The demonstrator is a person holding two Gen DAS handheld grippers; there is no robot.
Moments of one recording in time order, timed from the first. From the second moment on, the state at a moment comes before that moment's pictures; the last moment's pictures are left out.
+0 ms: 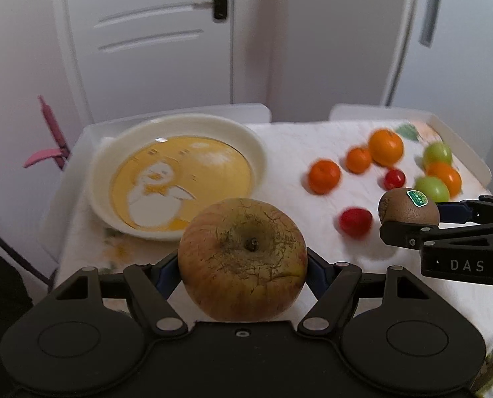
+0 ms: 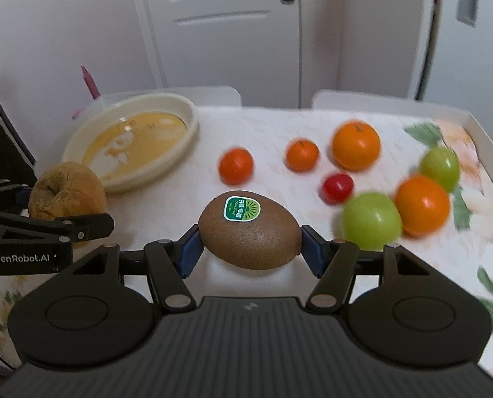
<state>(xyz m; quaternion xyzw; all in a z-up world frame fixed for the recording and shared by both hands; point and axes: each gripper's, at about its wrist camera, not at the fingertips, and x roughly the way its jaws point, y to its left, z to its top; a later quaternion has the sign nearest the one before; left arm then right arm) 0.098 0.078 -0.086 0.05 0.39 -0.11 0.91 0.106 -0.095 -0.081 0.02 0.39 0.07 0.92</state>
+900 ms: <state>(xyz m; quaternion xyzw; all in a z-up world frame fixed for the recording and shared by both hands) 0.238 0.146 -0.074 0.04 0.37 -0.09 0.92 0.255 -0.010 -0.055 0.02 0.37 0.10 0.92</state>
